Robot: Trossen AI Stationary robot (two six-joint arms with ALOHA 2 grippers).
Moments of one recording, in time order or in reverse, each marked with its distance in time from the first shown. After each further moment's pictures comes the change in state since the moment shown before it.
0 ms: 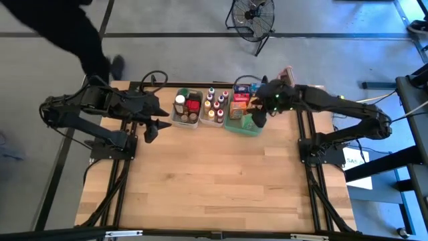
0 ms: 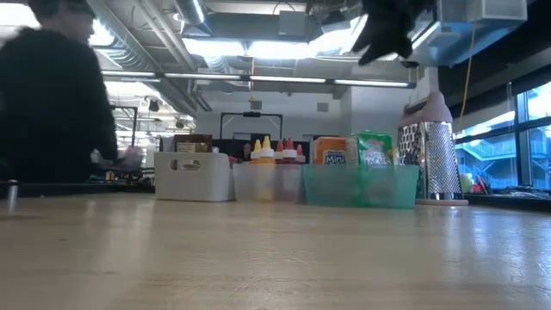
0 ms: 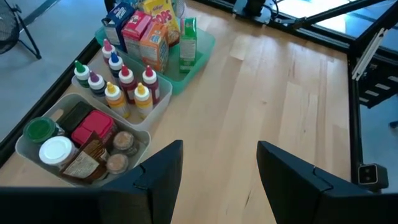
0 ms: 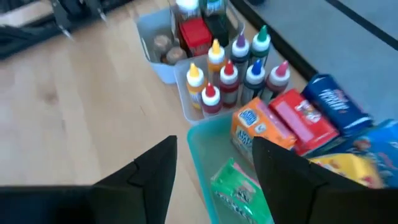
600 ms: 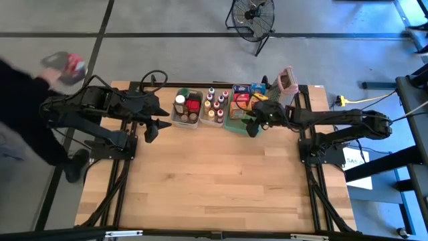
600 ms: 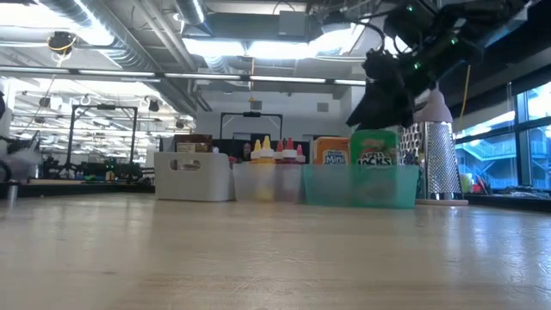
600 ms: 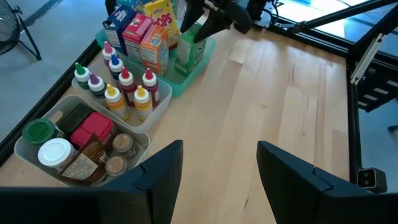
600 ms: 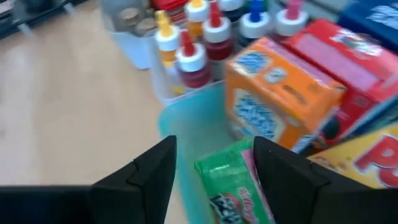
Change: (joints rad) left arm 0.000 0.000 0.000 0.008 -0.004 -0.007; right arm 0.000 0.001 -0.575 0.687 0.060 0.064
